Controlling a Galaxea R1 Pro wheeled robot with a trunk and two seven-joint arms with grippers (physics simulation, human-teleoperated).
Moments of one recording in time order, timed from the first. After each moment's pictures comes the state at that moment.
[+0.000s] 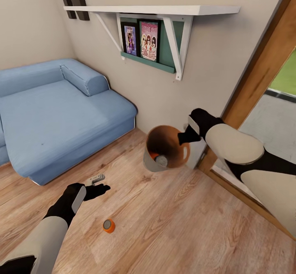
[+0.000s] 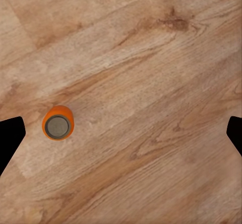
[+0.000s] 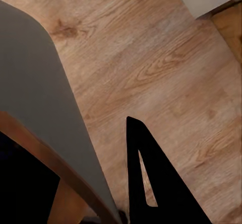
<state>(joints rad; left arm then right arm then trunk) -0.76 0.05 0.17 -0.63 0.20 0.65 -0.08 -1.58 0.11 -0.93 -0.10 1.09 1.01 0.13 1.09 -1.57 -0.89</state>
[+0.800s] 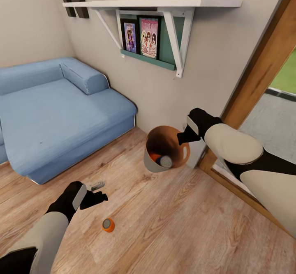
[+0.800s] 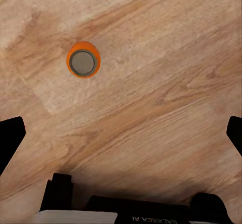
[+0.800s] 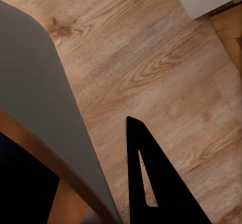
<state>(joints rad) -0.80 0.06 0.17 -0.55 0.20 0.88 0.03 -1.58 0.12 -0.92 -0.10 1.10 1.00 0.12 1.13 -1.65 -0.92</state>
